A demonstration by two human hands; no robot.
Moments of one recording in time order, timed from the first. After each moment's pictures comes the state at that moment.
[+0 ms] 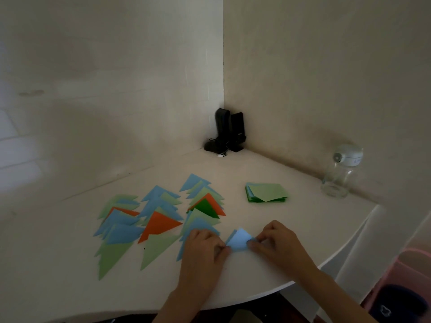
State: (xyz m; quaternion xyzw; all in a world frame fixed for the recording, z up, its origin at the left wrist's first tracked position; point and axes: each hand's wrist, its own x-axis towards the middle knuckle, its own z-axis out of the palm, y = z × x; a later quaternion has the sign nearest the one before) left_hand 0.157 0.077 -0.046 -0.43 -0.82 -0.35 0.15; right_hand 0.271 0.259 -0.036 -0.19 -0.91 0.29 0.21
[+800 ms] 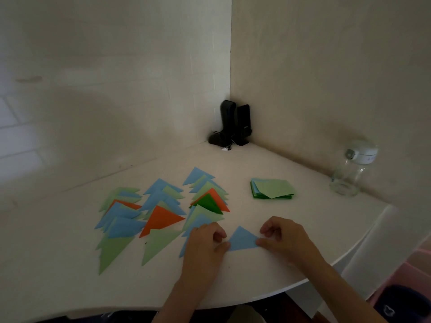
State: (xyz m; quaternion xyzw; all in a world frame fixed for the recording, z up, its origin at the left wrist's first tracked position) left_hand 0.153 0.083 -0.039 -0.35 -0.82 -0.45 0.00; right_hand 0.266 0.263 -0.017 -0.22 -0.89 0.37 0.16
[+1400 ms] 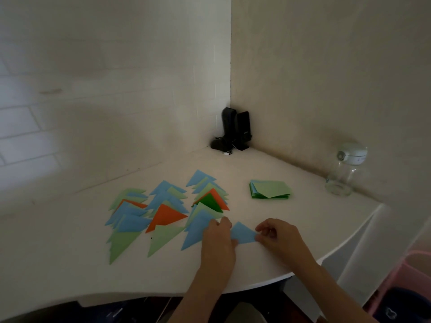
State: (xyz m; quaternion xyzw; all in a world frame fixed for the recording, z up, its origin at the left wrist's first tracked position) left_hand 0.188 0.103 -0.019 -0.33 -0.88 -0.33 0.04; right_hand 0.276 0.248 -0.022 -0.24 -0.89 0.34 0.19
